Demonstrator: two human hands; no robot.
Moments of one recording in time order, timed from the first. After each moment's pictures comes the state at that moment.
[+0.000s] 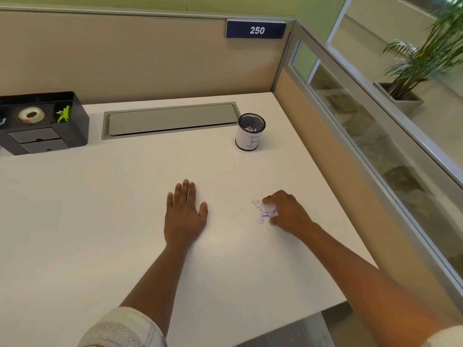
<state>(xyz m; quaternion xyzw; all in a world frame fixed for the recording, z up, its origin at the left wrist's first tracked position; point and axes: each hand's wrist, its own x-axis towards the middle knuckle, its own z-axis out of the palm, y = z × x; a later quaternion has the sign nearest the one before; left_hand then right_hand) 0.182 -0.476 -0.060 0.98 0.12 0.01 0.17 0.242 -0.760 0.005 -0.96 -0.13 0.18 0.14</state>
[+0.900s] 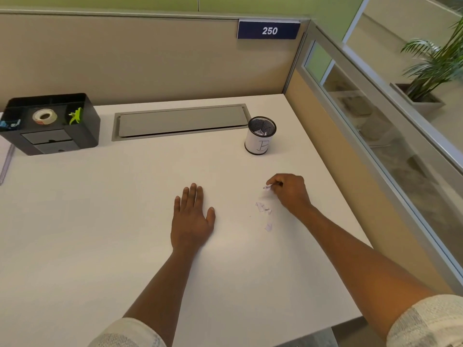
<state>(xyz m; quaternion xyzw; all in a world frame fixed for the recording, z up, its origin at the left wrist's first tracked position) 0.183 -0.477 -0.065 0.98 0.12 0.03 0.16 0.299 -0.723 0.017 -0.93 -0.04 0.05 0.36</state>
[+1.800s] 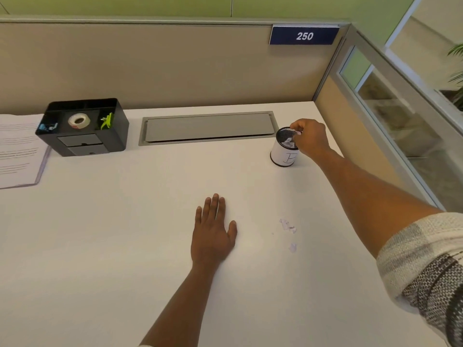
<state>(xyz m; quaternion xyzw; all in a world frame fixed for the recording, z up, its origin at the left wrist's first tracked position) 0.185 -0.477 -0.070 0.98 0.12 0.05 0.16 0.462 -0.667 0.074 -0.95 -0.07 -0.03 0.30</state>
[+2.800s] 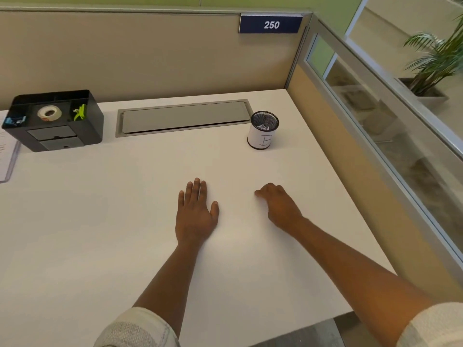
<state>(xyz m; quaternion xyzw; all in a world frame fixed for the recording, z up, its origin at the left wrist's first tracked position) 0.184 -0.476 -0.066 0.98 0.12 0.02 0.16 0.253 -0.710 -0.011 -0.96 -0.21 0.11 0.16</state>
